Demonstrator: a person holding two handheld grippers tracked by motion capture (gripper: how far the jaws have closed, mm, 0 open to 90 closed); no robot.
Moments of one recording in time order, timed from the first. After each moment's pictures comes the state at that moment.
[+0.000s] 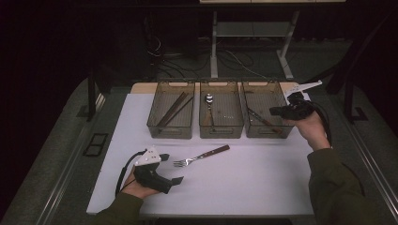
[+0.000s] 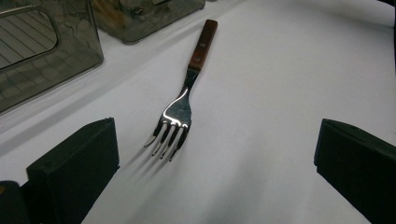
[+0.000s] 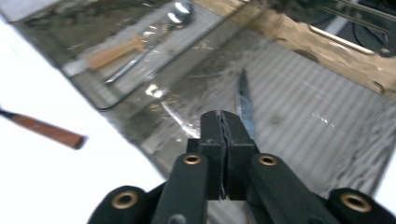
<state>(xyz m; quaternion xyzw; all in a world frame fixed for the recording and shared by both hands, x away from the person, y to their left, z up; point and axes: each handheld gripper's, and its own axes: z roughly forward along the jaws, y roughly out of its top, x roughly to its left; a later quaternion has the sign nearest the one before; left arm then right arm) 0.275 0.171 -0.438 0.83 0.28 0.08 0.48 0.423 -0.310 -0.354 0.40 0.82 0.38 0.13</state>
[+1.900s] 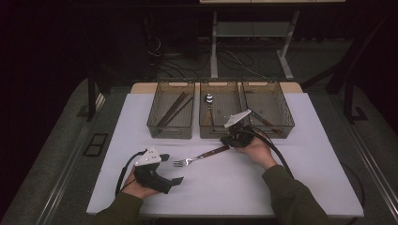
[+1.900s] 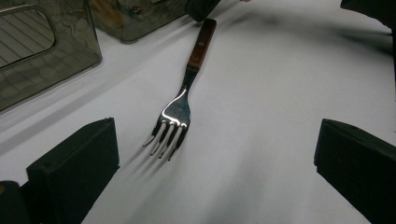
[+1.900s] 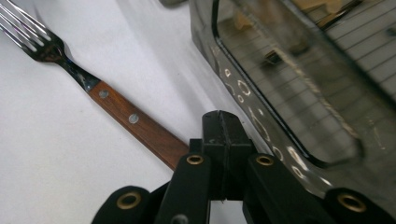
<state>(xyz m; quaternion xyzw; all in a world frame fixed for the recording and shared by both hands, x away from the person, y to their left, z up) 0.275 0.171 -0.438 0.83 0.28 0.08 0.48 0.396 -0.152 -0.433 0.28 0.90 0.33 0.07</state>
